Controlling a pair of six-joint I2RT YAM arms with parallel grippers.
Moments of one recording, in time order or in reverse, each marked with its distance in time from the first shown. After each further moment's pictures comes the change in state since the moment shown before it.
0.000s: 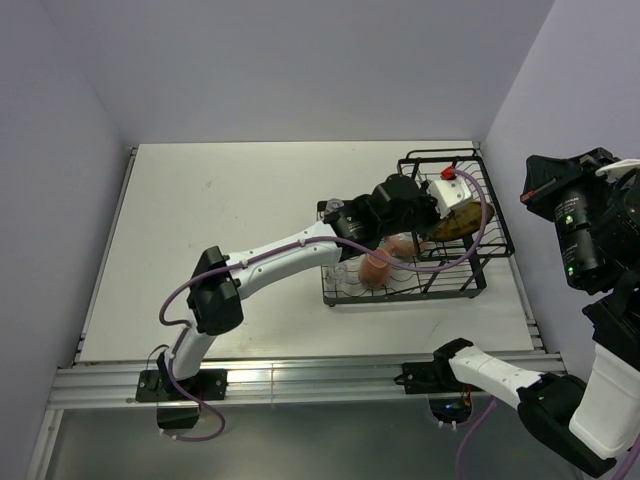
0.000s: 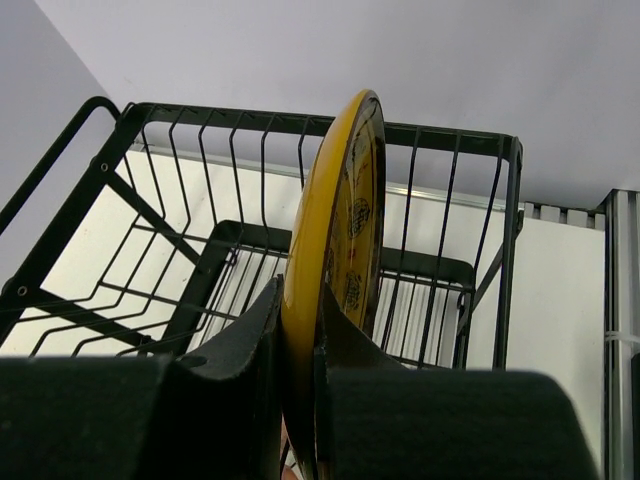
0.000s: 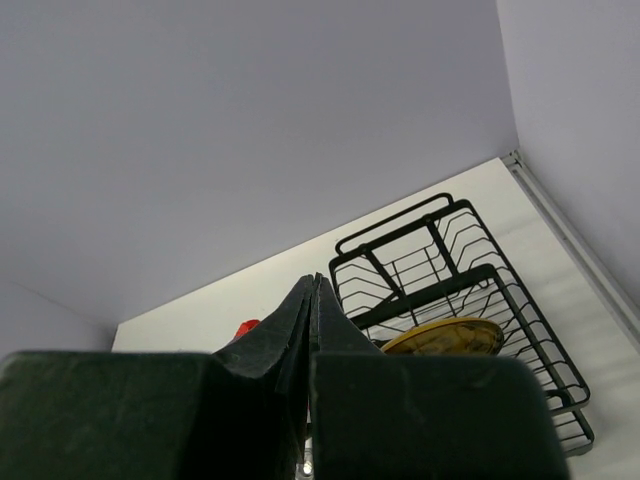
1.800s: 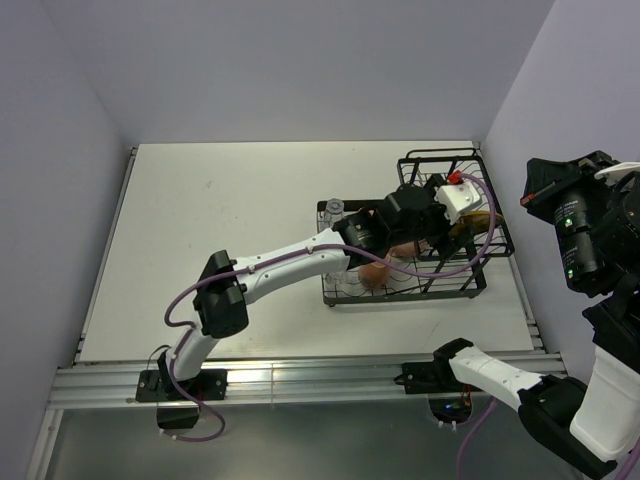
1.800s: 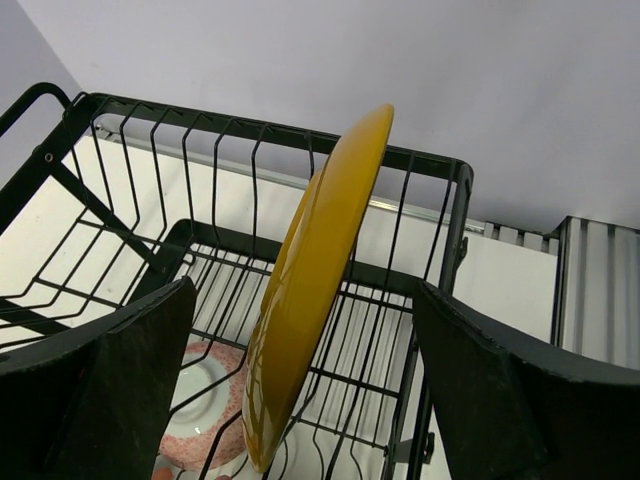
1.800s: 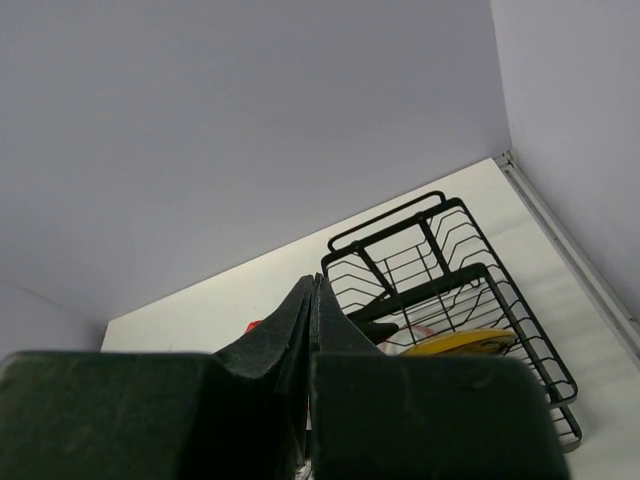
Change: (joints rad) left arm -0.046 0.043 0.052 -0.008 -0.060 -0.103; right arm 0.000 -0.016 -0.019 0.001 0.003 -0.019
